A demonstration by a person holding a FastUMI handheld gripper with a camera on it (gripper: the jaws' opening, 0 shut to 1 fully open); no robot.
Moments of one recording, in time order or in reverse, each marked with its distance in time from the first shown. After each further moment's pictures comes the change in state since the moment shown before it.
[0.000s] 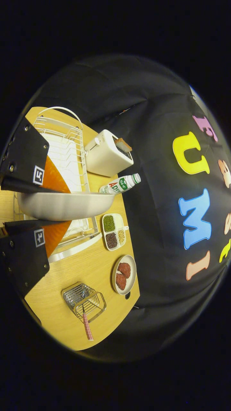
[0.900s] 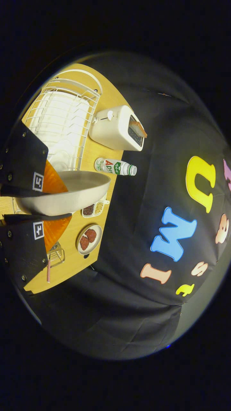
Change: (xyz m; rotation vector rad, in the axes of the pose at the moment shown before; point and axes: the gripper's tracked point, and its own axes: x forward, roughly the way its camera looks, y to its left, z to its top) arm -0.027 0.016 0.059 -0.457 -0.080 -0.411
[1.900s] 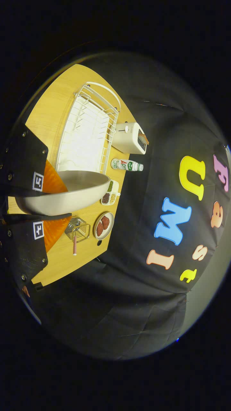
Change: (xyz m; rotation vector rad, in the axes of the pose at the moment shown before) arm -0.121 -0.089 -0.111 0.089 -0.003 0.057
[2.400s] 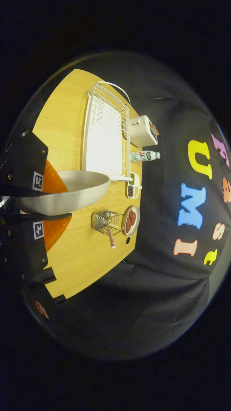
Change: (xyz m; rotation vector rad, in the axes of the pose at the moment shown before) arm 0.003 -0.037 -0.106 0.162 0.160 0.079
